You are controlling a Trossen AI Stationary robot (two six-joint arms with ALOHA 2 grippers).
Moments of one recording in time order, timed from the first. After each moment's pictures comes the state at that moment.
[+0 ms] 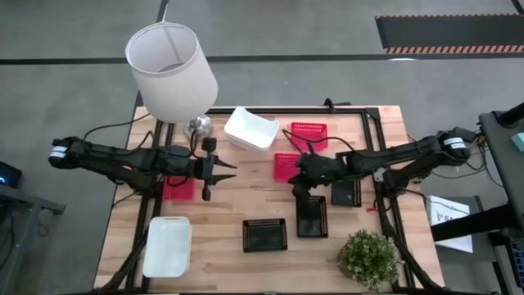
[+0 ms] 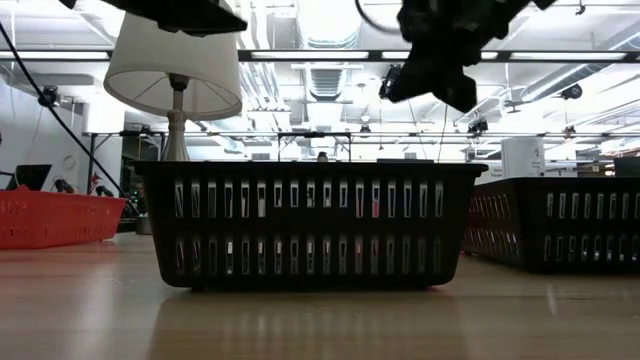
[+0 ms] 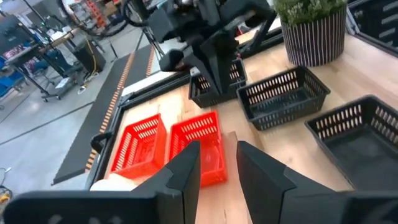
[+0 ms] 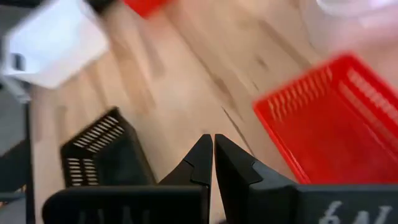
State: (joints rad) left arm -0.09 0.91 0.71 -0.07 -0.15 0.38; right arm 0.10 1.37 0.97 -0.37 0.11 0.66
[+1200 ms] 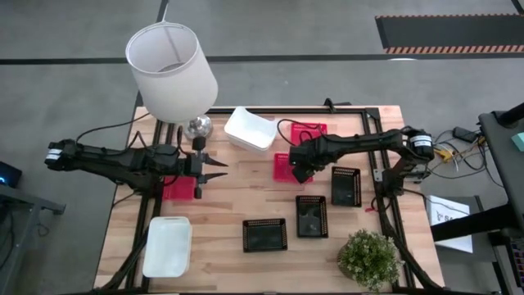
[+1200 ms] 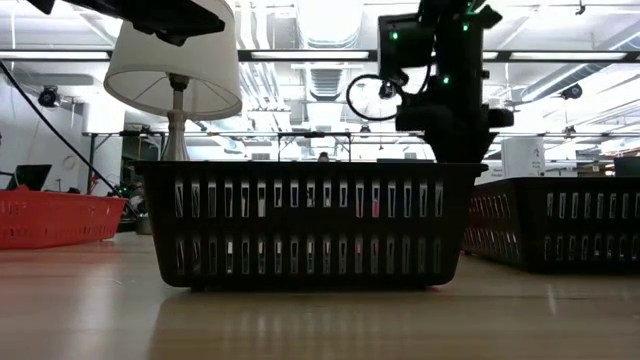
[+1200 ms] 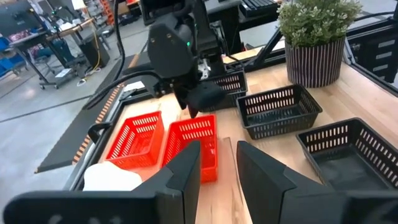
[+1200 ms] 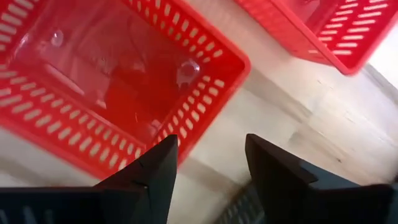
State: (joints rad) left arm -0.09 0.77 0.63 -0.09 -0.16 0.25; right arm -0.12 1.69 1.22 -1.06 0.20 0.83
